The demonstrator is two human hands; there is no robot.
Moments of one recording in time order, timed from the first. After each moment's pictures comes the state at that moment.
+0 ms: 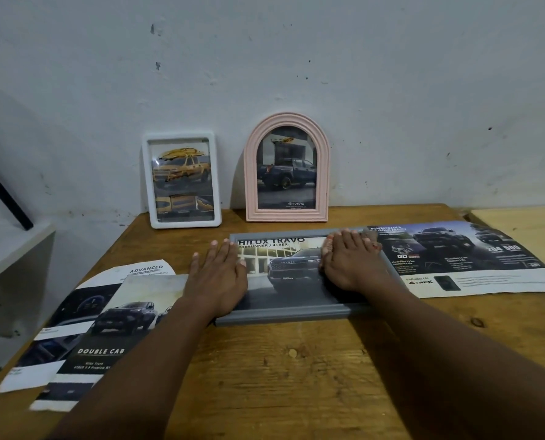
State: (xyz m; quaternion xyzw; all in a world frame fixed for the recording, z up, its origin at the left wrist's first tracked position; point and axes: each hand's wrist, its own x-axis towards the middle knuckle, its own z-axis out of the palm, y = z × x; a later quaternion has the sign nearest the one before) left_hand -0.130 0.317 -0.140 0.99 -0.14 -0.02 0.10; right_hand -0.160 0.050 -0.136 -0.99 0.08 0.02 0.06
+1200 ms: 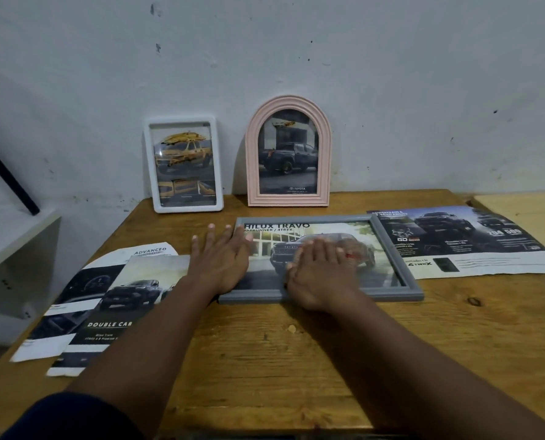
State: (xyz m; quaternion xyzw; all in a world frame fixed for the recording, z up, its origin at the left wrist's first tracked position) left_hand -0.131 0.316 -0.141 0.98 -0.13 -0.03 0.13; right_hand -0.216 0.131 -0.128 -0.99 0.05 0.07 0.07
